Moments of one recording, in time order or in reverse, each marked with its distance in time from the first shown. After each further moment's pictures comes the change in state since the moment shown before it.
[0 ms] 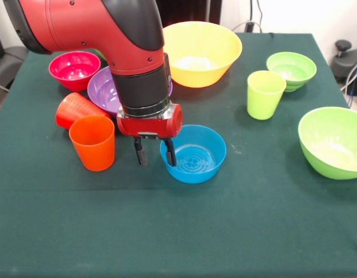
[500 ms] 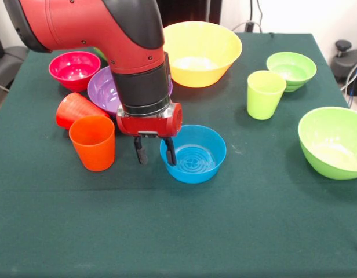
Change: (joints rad) arm 0.000 -0.009 0.000 0.008 0.000 0.000 0.000
